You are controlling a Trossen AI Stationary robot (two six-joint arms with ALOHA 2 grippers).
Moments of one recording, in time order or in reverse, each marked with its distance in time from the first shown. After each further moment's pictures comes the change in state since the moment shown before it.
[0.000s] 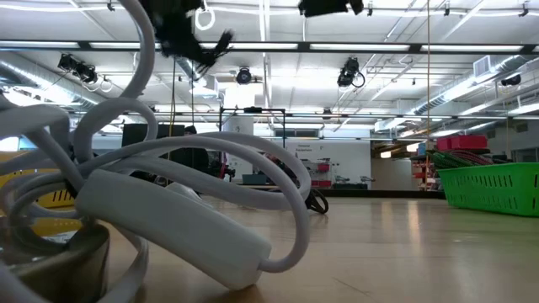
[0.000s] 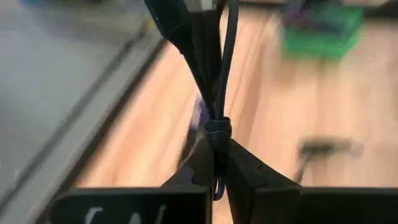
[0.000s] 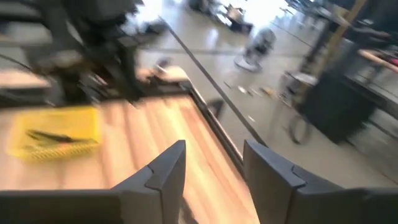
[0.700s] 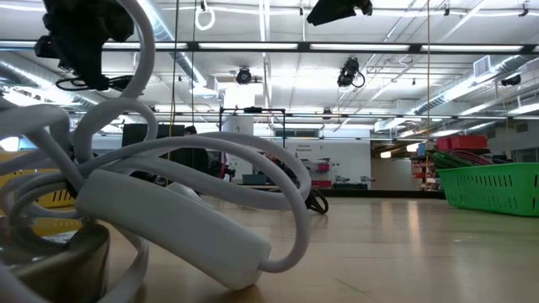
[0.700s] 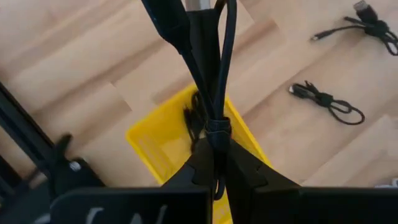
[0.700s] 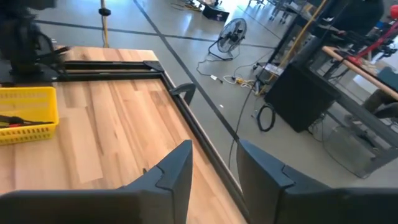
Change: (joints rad) left arm -0.300 -0.110 -0.005 -0.753 -0.006 -1.028; right arm 0.000 0.000 0.000 -0.073 0.144 -0.040
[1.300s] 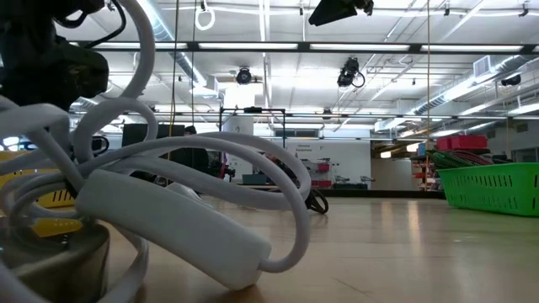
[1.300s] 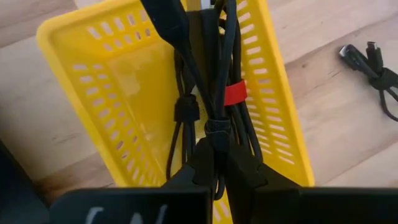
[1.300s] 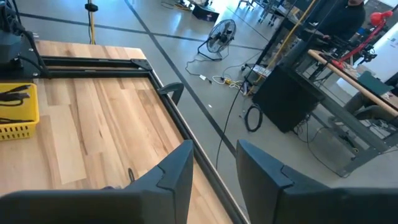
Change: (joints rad) left arm -0.228 0.001 -0.375 0.340 0.041 -0.450; right arm -0.001 0.000 0.000 0.008 0.048 -0.039
